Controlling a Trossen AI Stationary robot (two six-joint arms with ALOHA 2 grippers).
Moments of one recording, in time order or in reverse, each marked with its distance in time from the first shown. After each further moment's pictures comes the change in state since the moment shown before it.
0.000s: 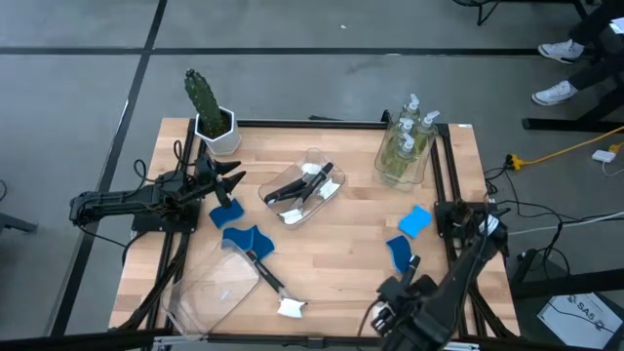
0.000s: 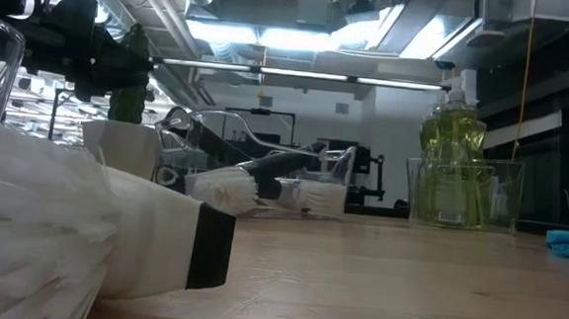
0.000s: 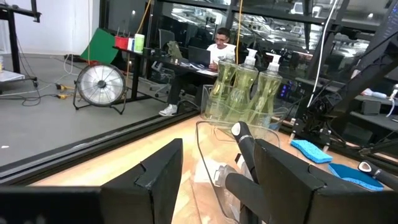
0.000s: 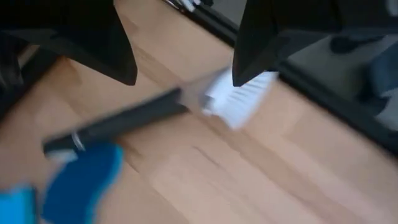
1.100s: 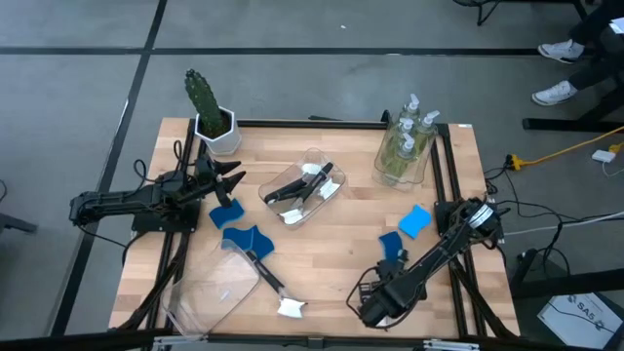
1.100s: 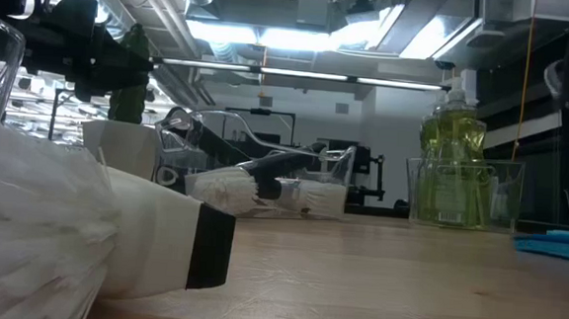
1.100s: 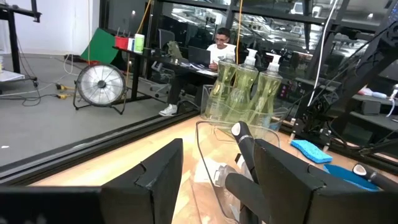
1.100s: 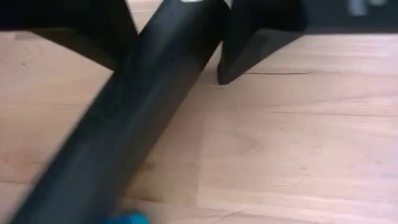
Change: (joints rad) left arm 0.000 0.000 0.000 0.000 0.000 0.000; right arm -0.159 -0.005 -0.596 0.546 -0.170 0.436
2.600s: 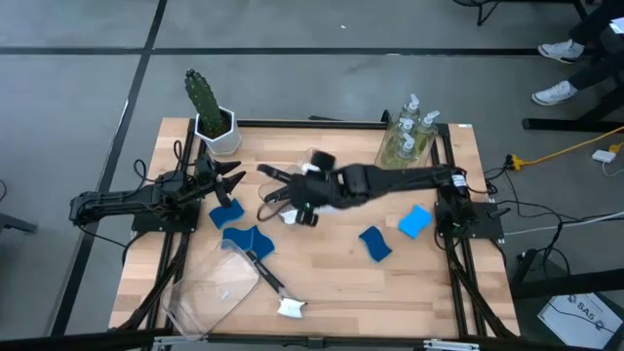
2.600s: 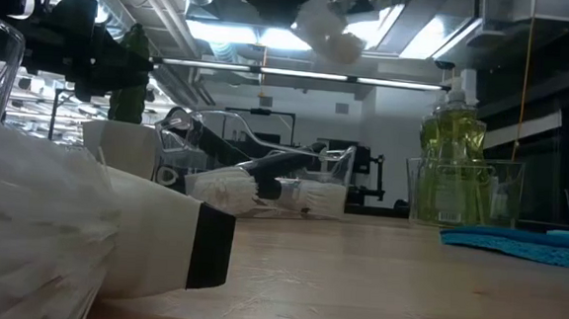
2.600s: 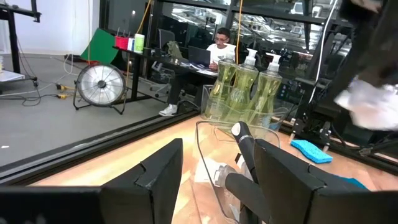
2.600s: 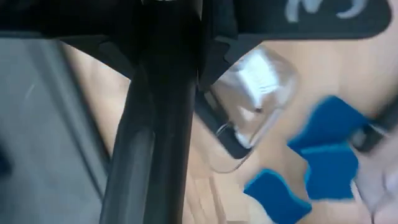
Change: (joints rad) left arm 0.000 0.000 0.000 0.000 0.000 0.000; right arm -0.570 0.005 0.846 -0.105 0.568 -2.022
